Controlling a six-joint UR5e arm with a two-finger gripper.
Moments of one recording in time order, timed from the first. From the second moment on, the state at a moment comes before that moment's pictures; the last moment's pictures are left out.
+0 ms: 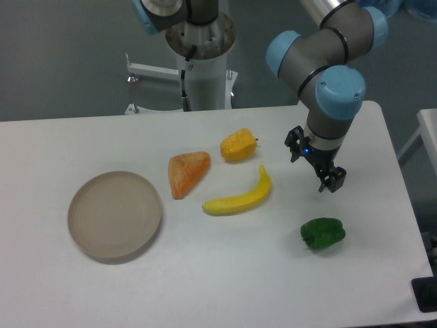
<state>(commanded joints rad) 2.41 -2.01 -1.36 -1.32 1.59 1.51</state>
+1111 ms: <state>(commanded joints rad) 2.36 -1.73 -1.83 -1.29 1.55 1.64</state>
